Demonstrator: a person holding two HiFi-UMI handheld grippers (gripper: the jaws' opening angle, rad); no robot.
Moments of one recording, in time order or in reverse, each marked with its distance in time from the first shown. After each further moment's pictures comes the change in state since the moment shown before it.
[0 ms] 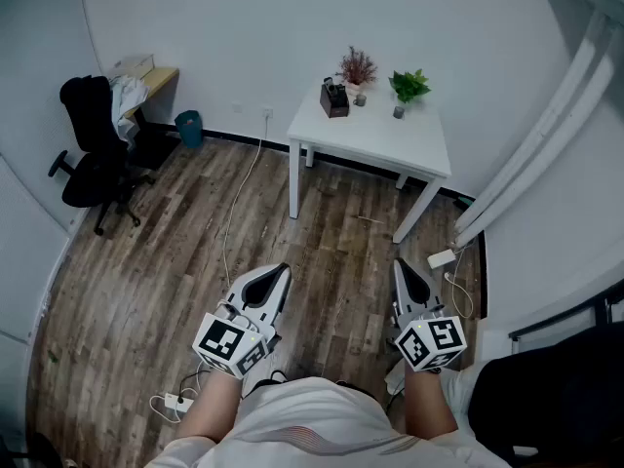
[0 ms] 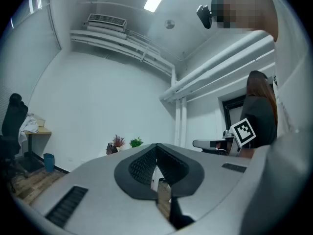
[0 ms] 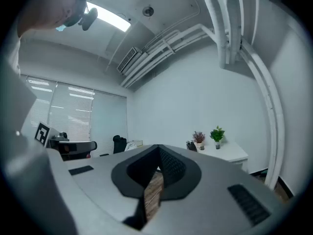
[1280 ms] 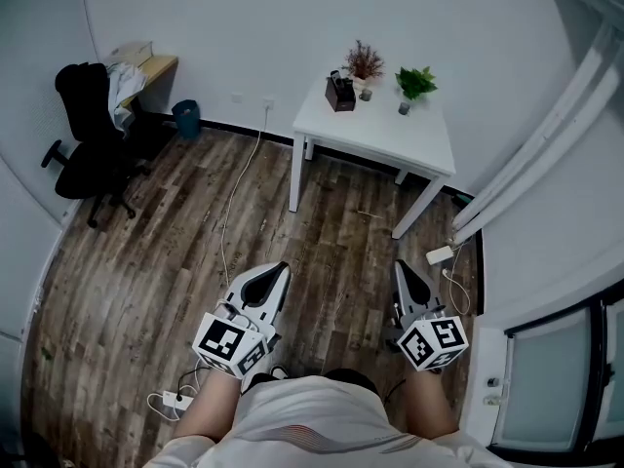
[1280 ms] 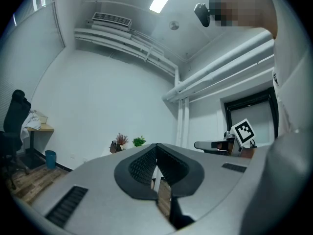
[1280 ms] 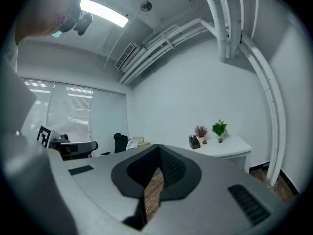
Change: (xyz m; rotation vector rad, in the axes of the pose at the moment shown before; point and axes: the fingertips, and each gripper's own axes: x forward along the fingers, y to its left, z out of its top) left arm -0.022 0.042 -0.008 -0.021 -0.004 0.000; right arm 0.022 0.031 -0.022 0.032 0.036 -0.003
